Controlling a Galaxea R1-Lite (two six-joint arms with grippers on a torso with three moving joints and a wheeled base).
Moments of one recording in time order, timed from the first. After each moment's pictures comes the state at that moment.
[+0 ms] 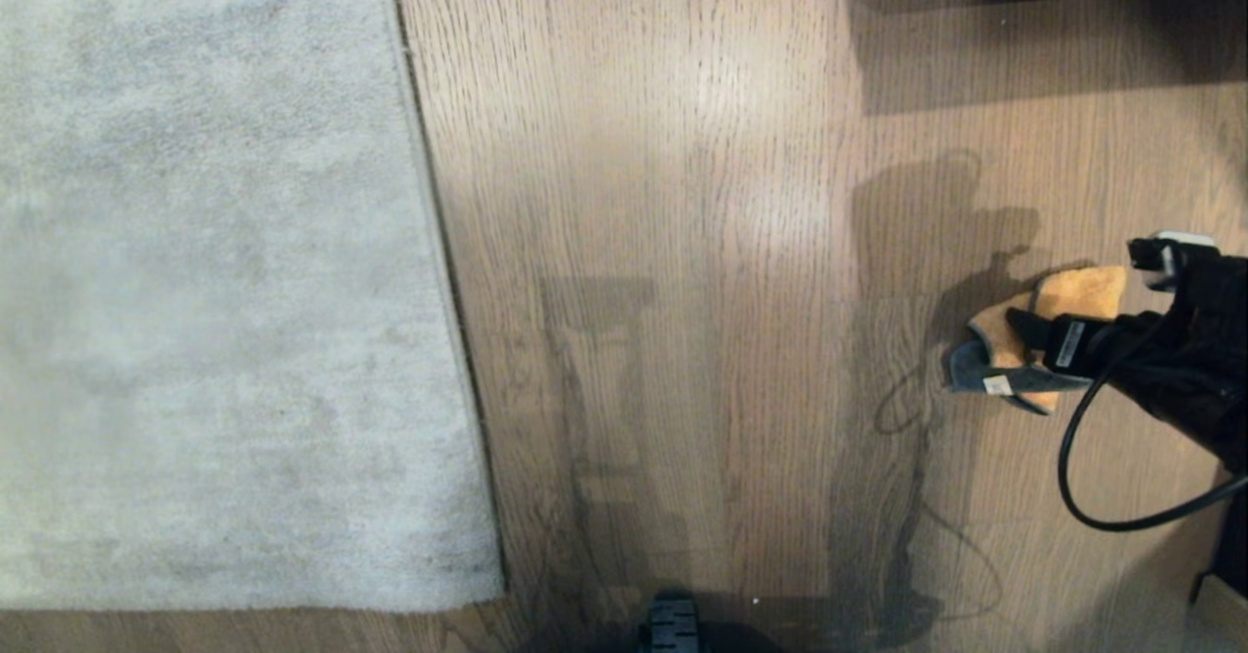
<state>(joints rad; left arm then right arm) 0.00 0.00 0.00 0.00 0.01 -0.02 -0.09 1.69 -0.59 -0.89 -0.13 0.07</state>
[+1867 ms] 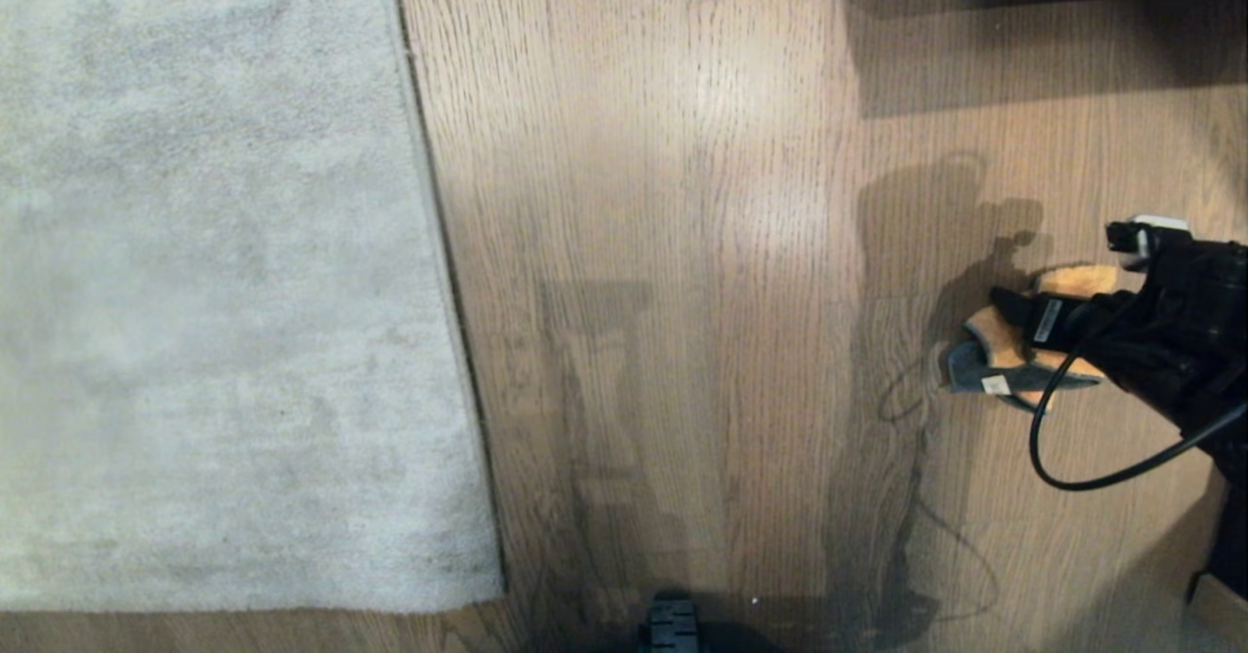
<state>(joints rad) 0.00 0.00 0.00 0.00 0.01 -0.02 -0.10 1.81 -0.70 -0.95 -0.13 0.07</state>
